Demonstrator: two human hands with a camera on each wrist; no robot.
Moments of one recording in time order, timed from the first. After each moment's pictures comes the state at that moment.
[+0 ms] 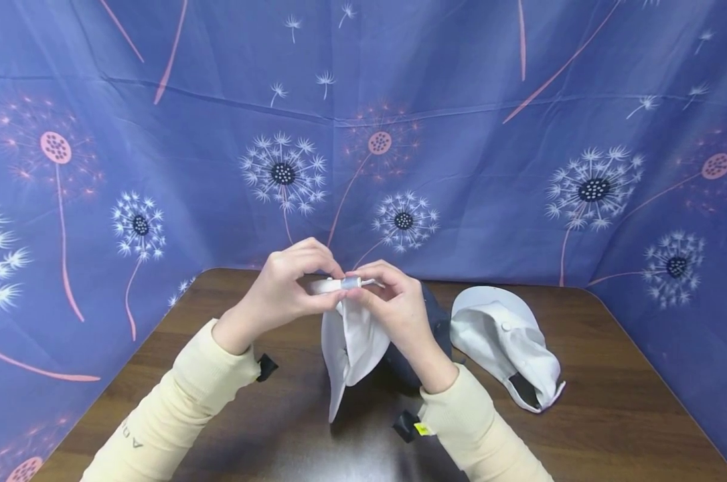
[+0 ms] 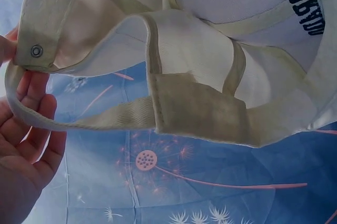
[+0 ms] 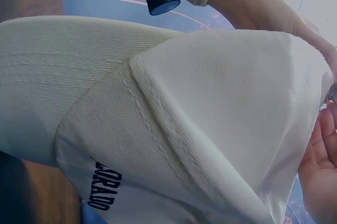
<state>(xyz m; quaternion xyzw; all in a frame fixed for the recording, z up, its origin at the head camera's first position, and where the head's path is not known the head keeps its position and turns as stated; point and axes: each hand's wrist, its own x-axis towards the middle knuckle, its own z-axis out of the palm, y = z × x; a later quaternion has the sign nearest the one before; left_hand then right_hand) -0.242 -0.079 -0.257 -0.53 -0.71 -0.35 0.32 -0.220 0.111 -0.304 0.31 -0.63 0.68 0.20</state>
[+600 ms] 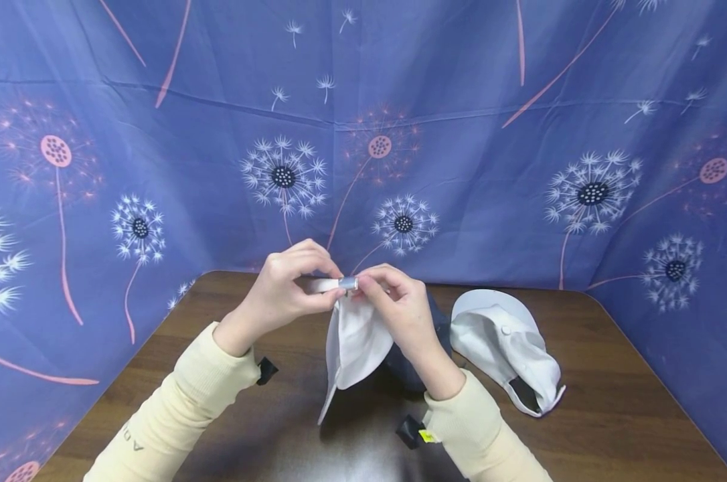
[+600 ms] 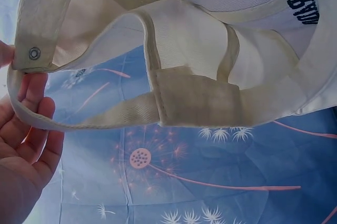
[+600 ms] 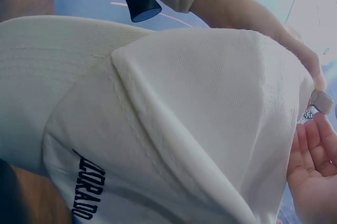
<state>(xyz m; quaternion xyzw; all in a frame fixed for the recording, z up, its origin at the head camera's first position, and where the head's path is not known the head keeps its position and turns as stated) -0.244 -0.081 -0.259 -0.52 -0.70 -0.37 0.32 -0.216 0.114 -0.299 0.28 -0.65 0.68 0.19</state>
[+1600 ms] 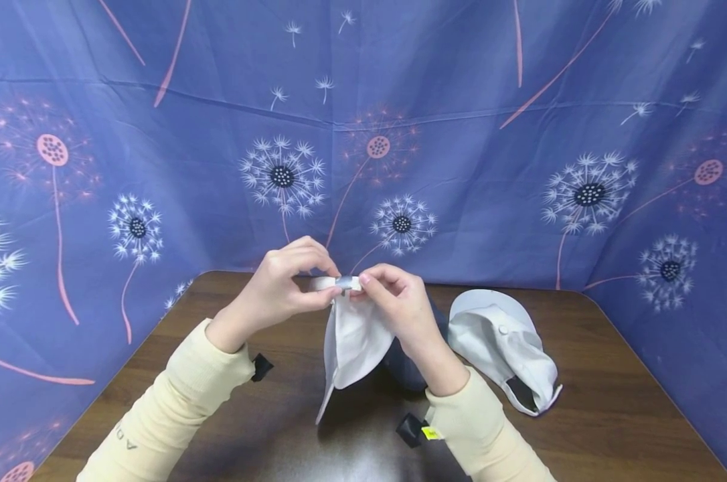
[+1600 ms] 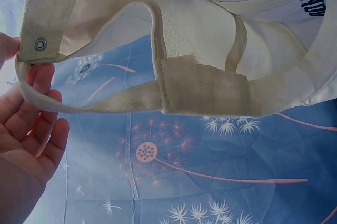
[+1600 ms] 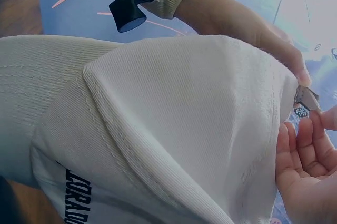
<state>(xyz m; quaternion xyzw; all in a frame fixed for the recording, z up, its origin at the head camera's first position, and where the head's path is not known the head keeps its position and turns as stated) -0.247 -0.087 -0.255 -0.53 -0.71 -0.35 0.30 -0.214 0.116 -0.292 0.23 -0.65 0.71 0.13</state>
